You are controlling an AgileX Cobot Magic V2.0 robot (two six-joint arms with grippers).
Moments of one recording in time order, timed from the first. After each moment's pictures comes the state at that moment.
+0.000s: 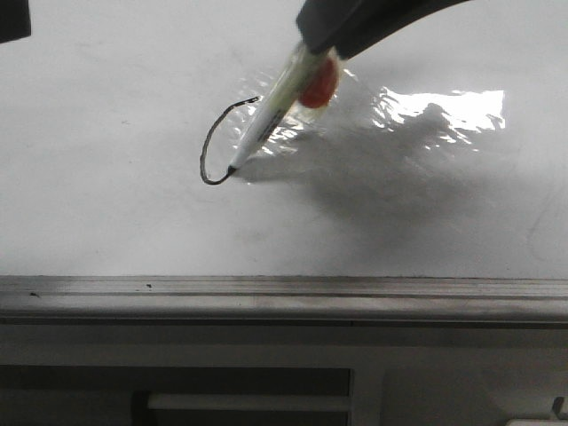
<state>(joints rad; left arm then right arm) -0.86 0.69 -0.26 0.40 -0.33 -0.19 0.64 1.14 -0.95 0.19 0.52 -0.06</state>
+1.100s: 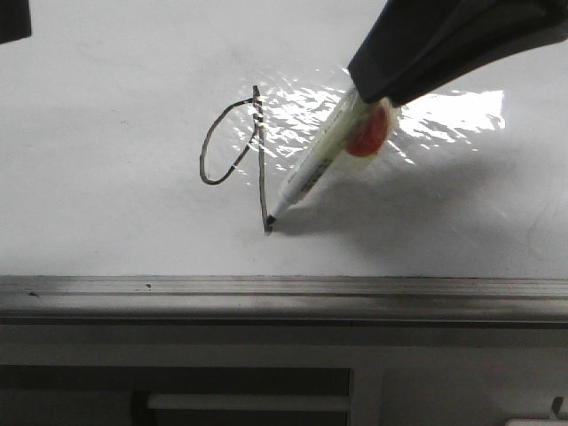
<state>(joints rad) -0.86 0.70 -0.26 0.41 -0.33 -0.19 0.67 1.07 -0.86 0.24 0.55 -0.06</state>
